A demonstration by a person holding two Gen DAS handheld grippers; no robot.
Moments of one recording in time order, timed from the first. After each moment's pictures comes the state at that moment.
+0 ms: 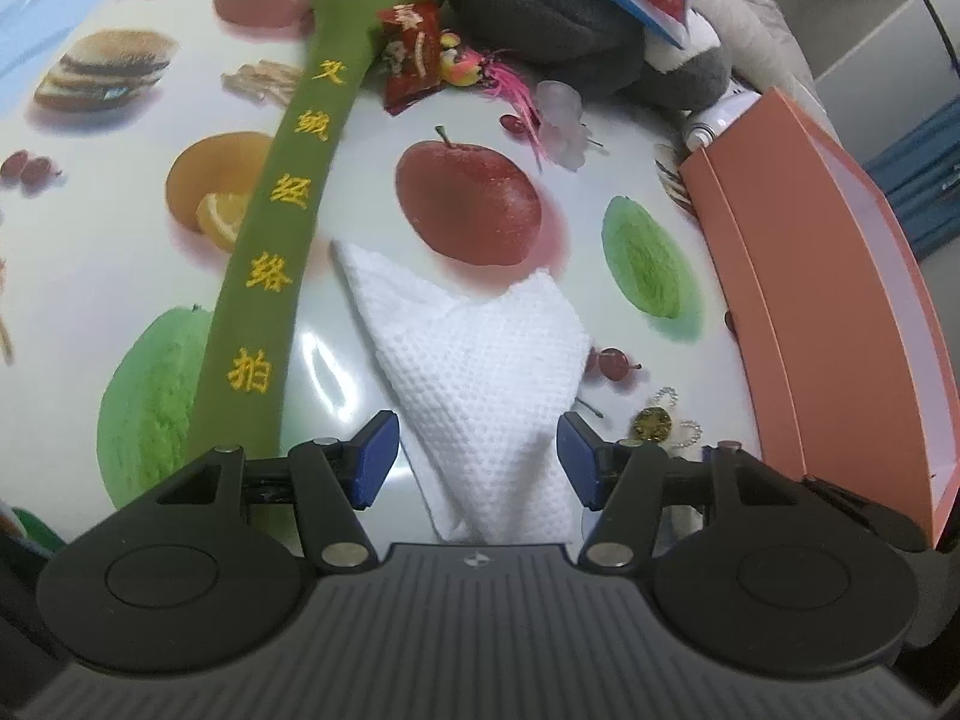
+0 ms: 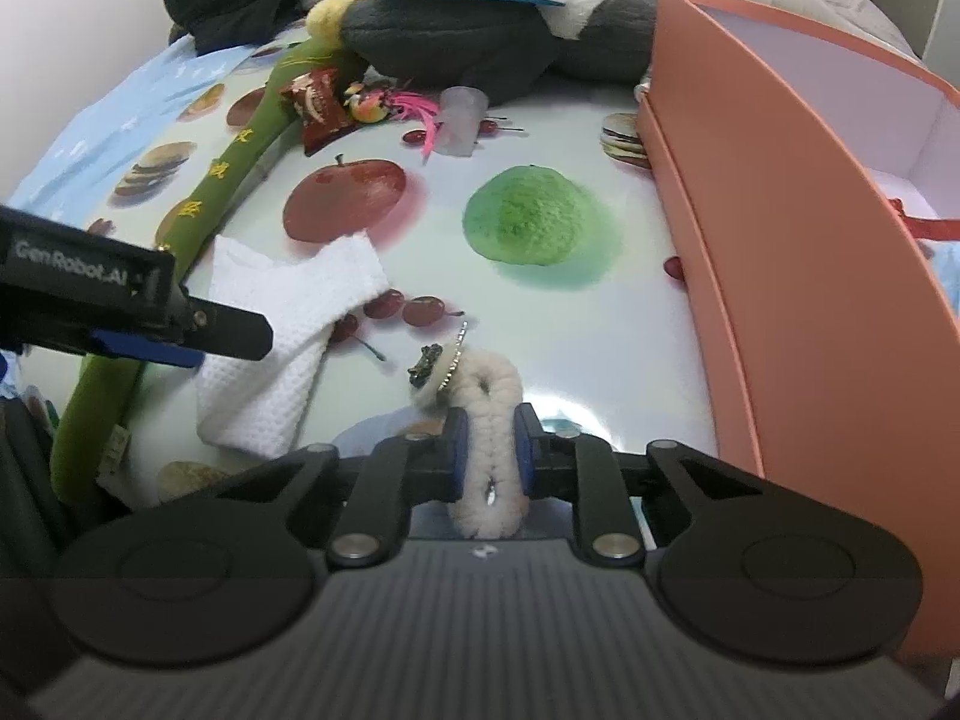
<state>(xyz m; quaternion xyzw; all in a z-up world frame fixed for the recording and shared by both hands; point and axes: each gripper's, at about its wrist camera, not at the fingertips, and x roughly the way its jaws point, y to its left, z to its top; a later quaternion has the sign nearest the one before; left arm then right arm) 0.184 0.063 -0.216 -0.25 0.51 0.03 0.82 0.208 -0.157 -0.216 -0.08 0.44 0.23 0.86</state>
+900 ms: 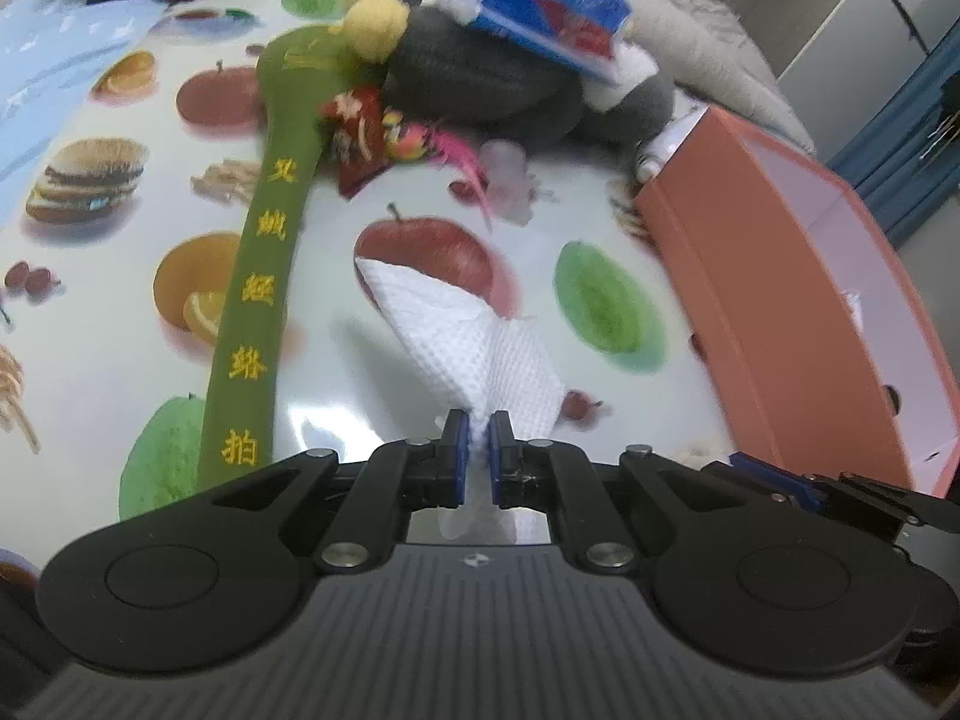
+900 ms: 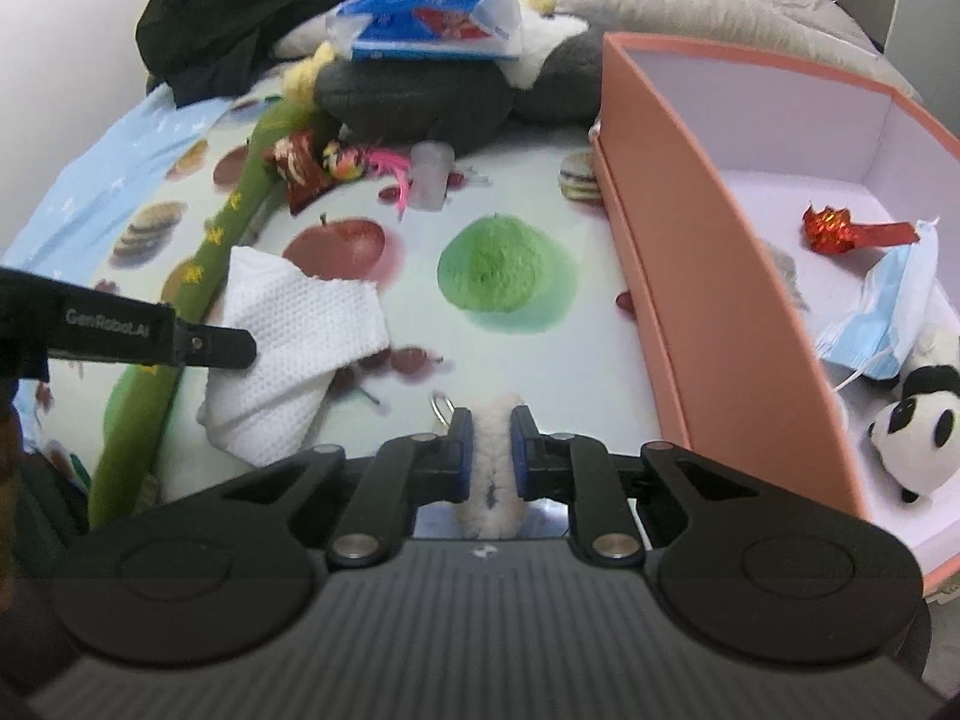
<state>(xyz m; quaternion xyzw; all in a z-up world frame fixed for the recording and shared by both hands) 0.183 0.048 -0.183 -0.20 0.47 0.02 0.86 0.203 -0.170 -0.177 -0.05 0.43 0.20 0.88</state>
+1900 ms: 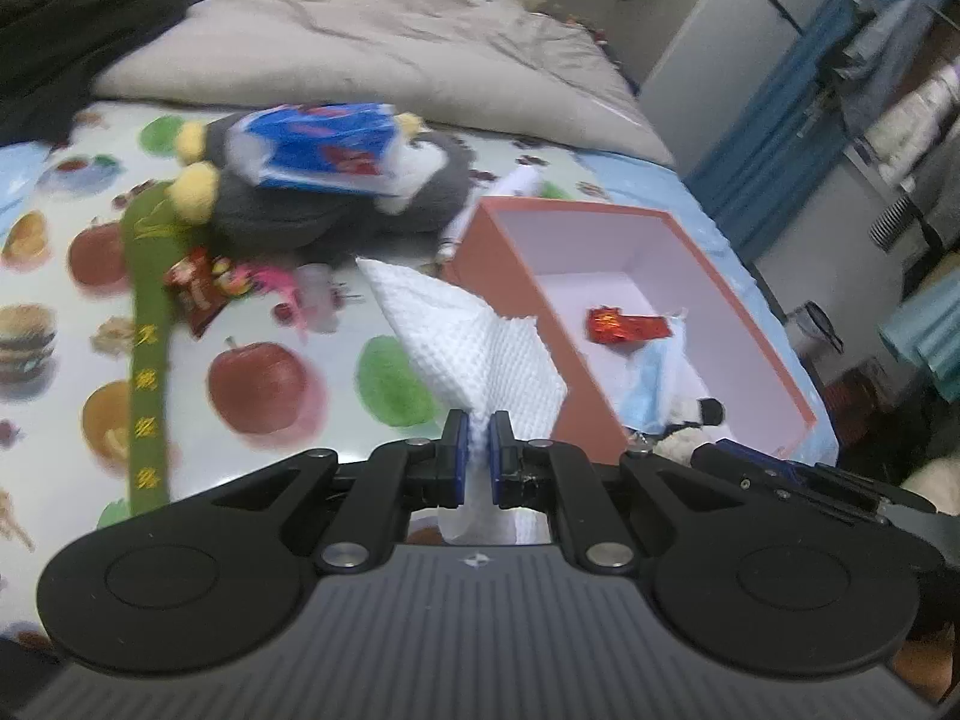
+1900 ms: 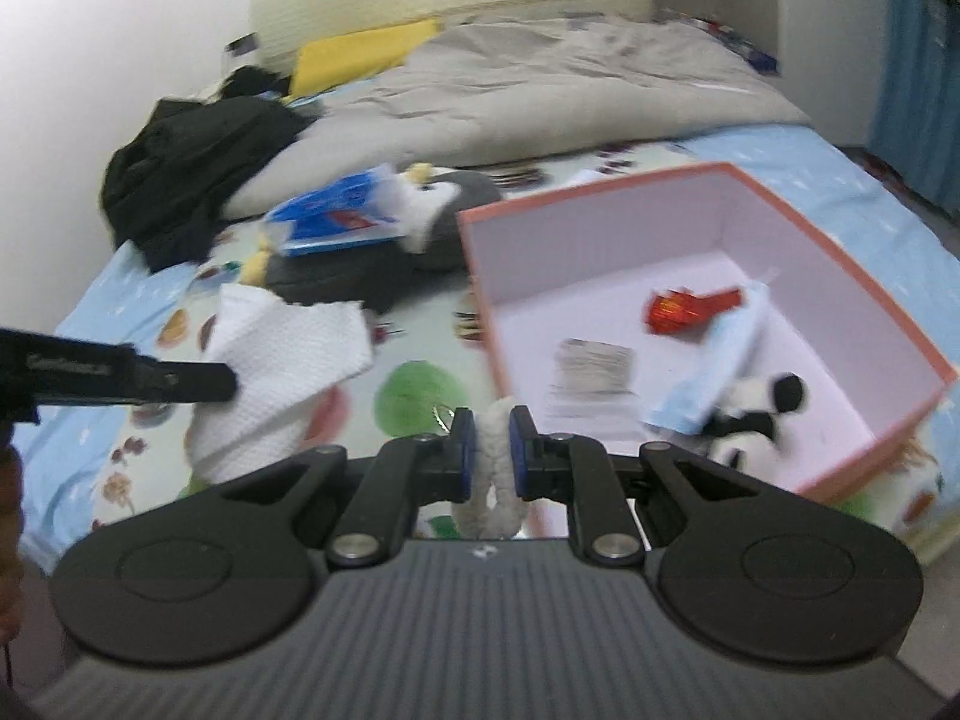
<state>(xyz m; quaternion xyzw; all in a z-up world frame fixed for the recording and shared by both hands) 0.185 -0.015 -0.053 -0.16 0.43 -0.10 0.88 0.181 -0.262 -0.069 0.04 0.37 0.13 0.92</state>
